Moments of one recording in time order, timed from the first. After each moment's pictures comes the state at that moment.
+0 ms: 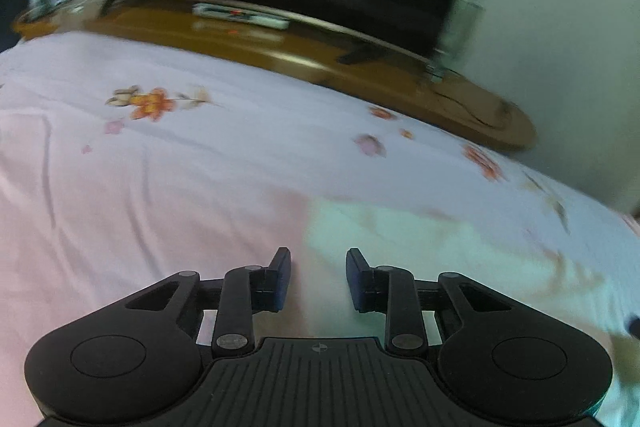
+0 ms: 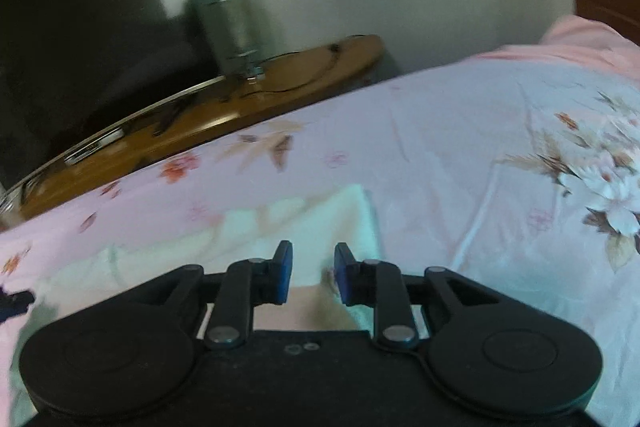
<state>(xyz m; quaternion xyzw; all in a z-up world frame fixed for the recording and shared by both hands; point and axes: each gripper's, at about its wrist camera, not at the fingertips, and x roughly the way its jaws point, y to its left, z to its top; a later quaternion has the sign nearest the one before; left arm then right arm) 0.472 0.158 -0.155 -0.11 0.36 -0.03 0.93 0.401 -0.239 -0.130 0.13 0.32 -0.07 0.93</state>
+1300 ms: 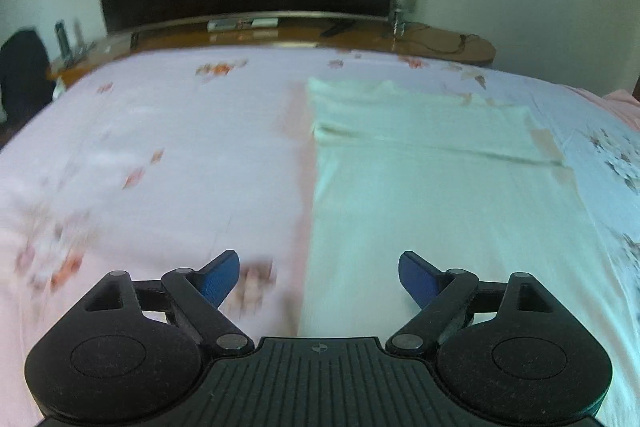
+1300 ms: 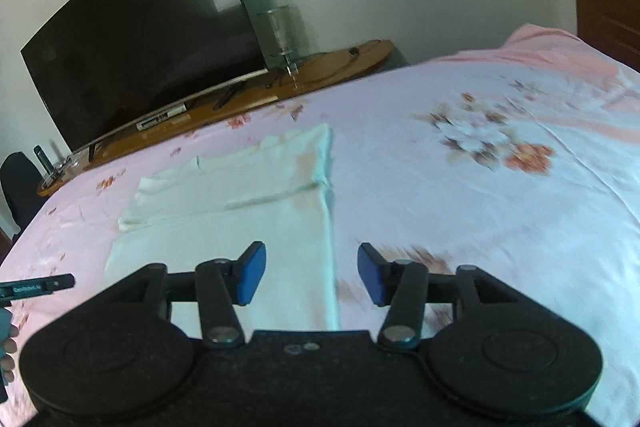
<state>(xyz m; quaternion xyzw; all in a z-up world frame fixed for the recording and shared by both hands) 0.160 0.151 -0.095 -0.01 0.38 -0.01 0.92 0.100 -0.283 -0.049 0.14 0.33 -0.02 0.93</state>
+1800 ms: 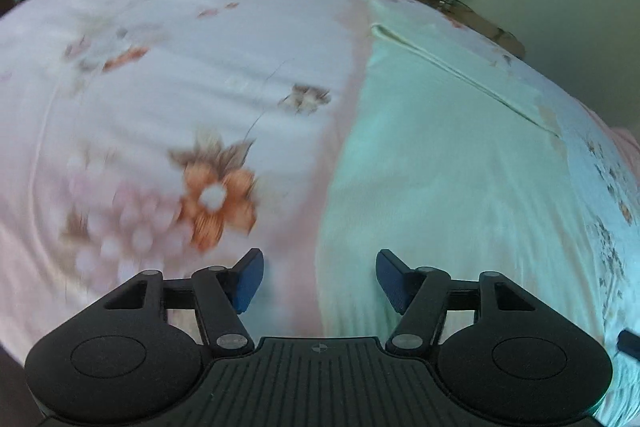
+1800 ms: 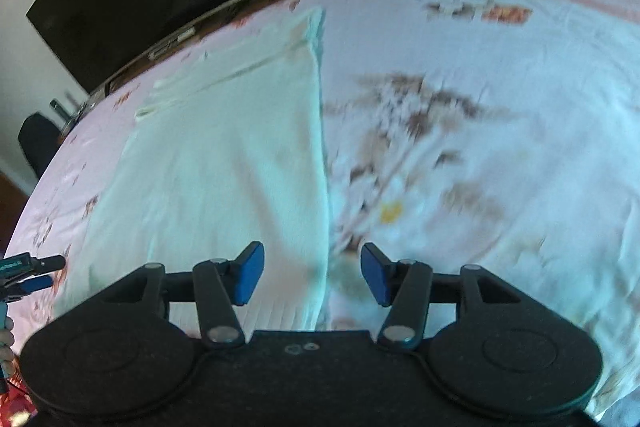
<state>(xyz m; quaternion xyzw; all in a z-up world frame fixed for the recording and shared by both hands) 0.053 0.198 -0.150 -0.15 0.45 0.02 0.88 0.026 -0.277 -0.117 0.19 0.43 0.03 0.88</state>
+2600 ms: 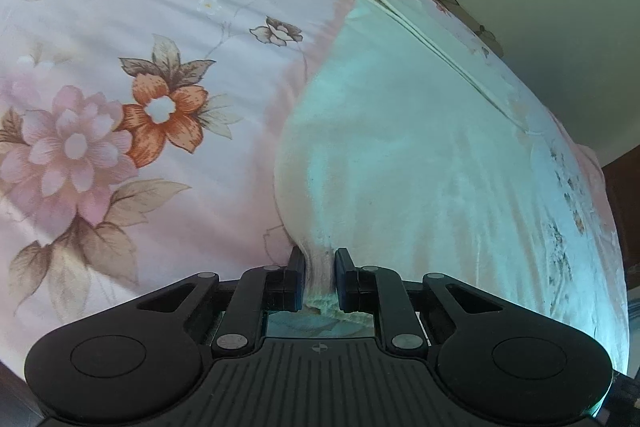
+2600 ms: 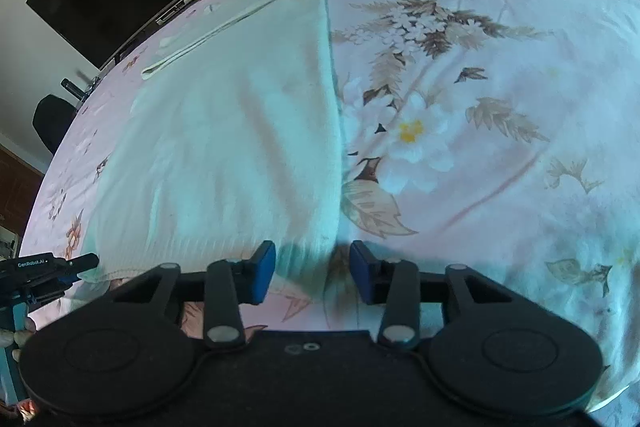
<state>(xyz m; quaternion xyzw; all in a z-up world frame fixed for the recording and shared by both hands) 0.050 0.186 -0.179 -0.25 0.48 -0.04 0.84 0.026 -0.276 -0.146 0.23 0.48 0.06 0.85</state>
